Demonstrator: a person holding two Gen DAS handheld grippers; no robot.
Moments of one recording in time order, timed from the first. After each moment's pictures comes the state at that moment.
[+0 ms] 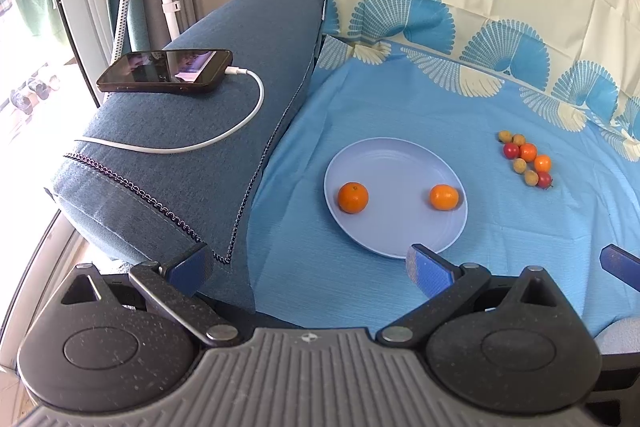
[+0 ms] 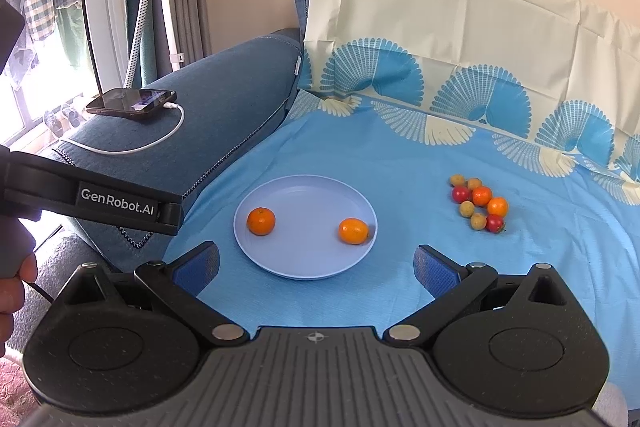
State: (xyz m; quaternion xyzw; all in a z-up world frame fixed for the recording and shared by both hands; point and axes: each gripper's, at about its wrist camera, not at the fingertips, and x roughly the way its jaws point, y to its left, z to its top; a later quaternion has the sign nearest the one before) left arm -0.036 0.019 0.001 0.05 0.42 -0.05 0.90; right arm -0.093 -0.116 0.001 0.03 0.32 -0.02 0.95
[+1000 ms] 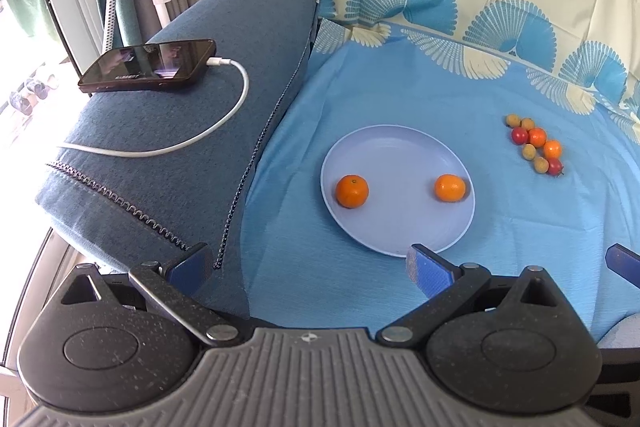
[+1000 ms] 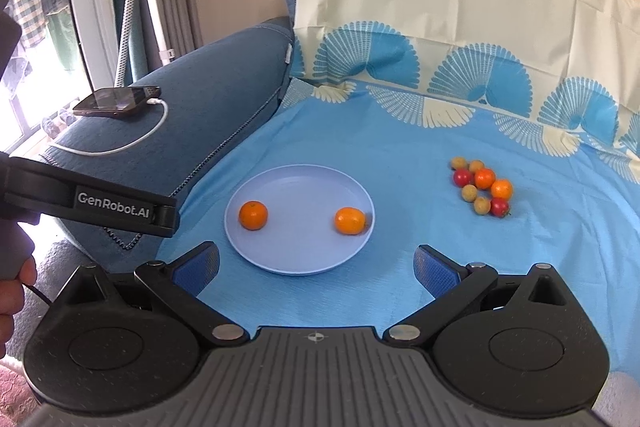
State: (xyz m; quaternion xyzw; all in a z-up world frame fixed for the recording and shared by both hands) left arm -0.013 0.002 -0.012 0.07 0.44 -0.04 0.89; right arm -0.078 -0.133 -0.013 0.06 0.34 -0.03 0.94
